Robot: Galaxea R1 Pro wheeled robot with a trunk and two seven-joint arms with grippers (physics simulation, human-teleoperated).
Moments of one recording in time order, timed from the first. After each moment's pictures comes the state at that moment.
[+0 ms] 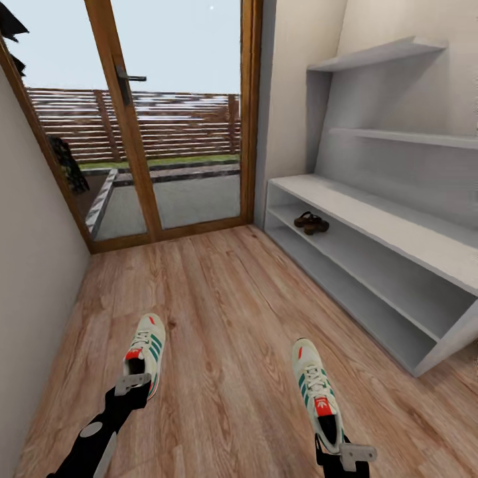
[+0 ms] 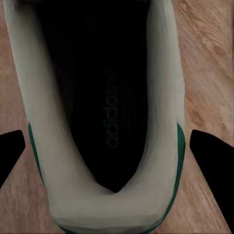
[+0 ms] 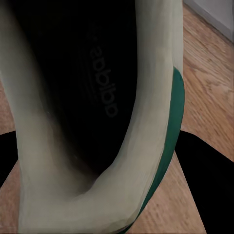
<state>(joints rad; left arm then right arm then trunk) -0.33 0.03 0.24 -0.82 -0.07 0.01 -0.13 -0.30 0.01 -0.17 -0.24 0.23 -0.70 -0.14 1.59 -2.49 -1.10</state>
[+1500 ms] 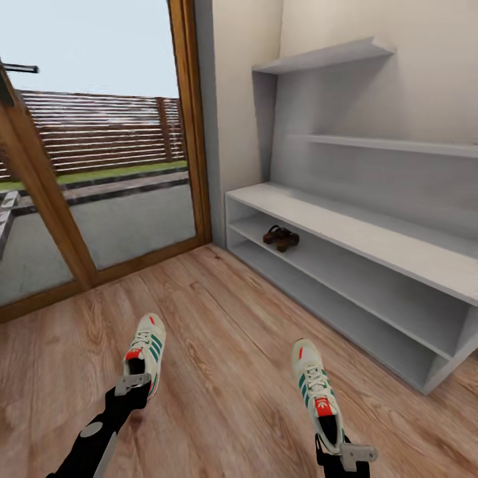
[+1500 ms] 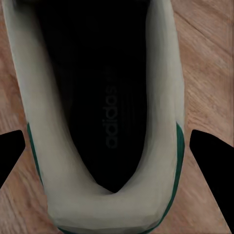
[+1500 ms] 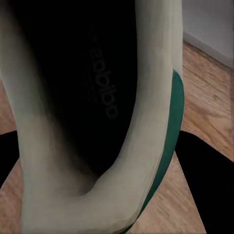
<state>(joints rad) -0.33 0.03 0.24 -0.82 -0.07 0.01 -0.13 -0.30 0.01 -0.17 -0.24 0.23 -0.70 -0.14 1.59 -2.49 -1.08</state>
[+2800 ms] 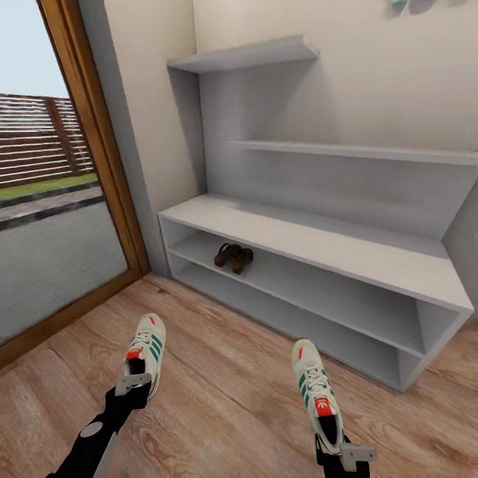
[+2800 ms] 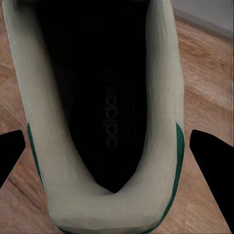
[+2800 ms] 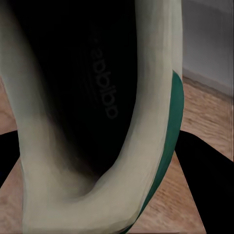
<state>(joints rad) -0.33 0.03 0.24 -0.82 -0.07 0.01 -0.13 -0.30 0.01 -0.17 -0.24 0.23 -0.70 -0.14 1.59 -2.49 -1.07</state>
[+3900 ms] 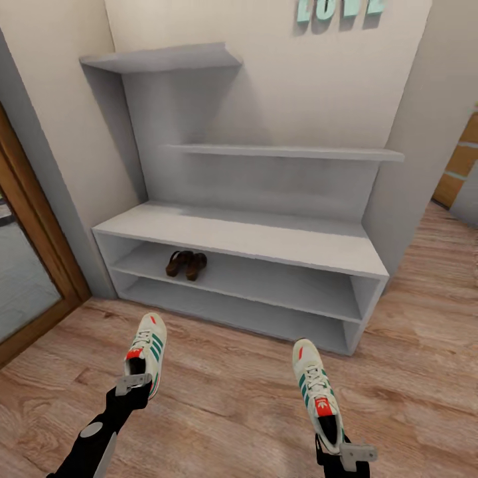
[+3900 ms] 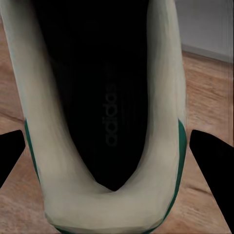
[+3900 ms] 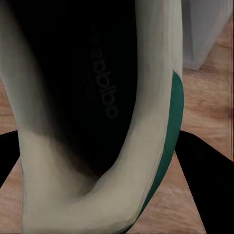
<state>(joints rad) -0.33 0.03 0.24 -0.82 -0.07 0.01 -0.14 -0.30 0.01 -0.17 -0.24 0.23 -0.70 -0.14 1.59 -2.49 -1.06</state>
